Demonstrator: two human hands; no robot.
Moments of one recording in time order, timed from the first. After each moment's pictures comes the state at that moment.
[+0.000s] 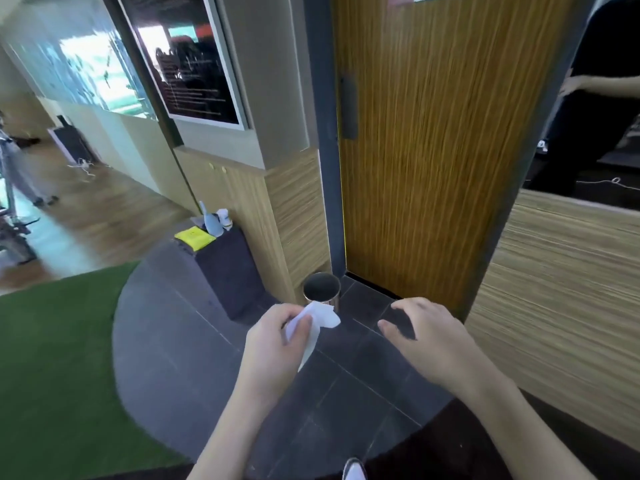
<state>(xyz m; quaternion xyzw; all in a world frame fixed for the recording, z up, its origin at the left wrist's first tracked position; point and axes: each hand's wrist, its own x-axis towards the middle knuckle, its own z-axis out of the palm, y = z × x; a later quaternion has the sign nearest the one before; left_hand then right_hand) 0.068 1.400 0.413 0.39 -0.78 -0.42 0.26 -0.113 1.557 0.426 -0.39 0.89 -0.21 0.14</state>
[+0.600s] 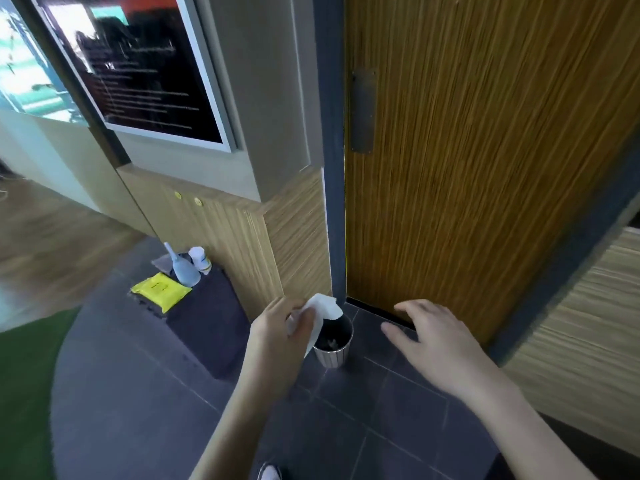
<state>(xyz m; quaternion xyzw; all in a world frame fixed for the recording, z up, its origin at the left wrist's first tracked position) -0.076 1.006 0.397 0.32 -0.82 -0.42 0.24 -0.221 1.200 0.405 -0.33 0.92 -0.19 0.12</state>
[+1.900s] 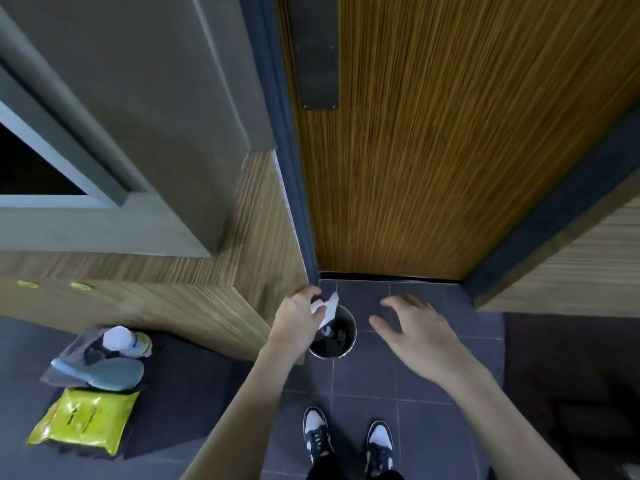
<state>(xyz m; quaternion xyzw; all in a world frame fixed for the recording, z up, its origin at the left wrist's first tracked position) -0.368 0.679 0.244 0.14 -0.93 -0.34 -0.07 -0.373 0.905 0.317 -0.10 0.94 -0.21 0.23</state>
